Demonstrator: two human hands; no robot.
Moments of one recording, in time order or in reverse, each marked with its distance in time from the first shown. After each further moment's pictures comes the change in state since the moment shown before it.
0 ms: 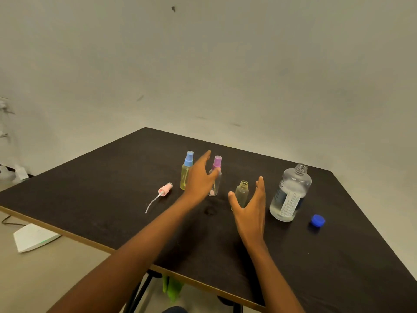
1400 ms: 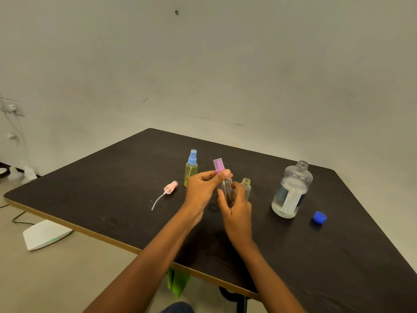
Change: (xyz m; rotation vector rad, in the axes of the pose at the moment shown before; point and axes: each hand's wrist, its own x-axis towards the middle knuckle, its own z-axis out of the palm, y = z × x) left_hand -0.059 0.032 -0.014 -0.556 -0.031 -0.261; right_hand -0.026 -0.026 0.008 0.113 -0.169 -0.183
